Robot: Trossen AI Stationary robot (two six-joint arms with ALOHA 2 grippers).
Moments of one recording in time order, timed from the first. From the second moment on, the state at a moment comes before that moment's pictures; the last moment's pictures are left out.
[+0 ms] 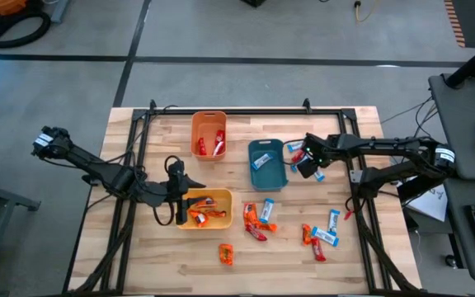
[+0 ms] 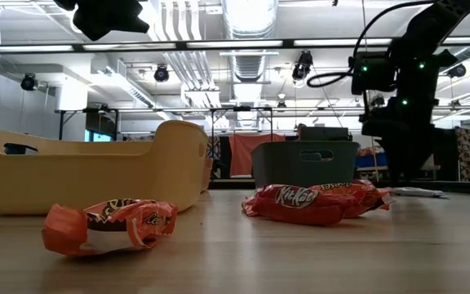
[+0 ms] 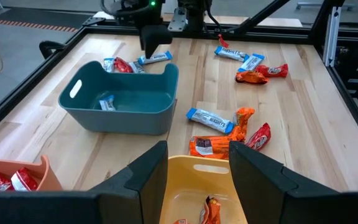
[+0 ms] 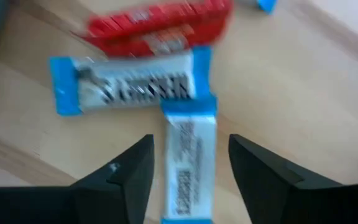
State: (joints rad) left arm -0.45 1.04 0.78 -0.27 -0.54 -0.31; right arm -0.43 1.25 0.60 -0.69 0.10 0.57
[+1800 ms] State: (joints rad) left arm -0.45 1.04 0.78 -0.27 -0.54 -0.30; right arm -0.42 1.11 0.60 -0.60 0.04 0.44
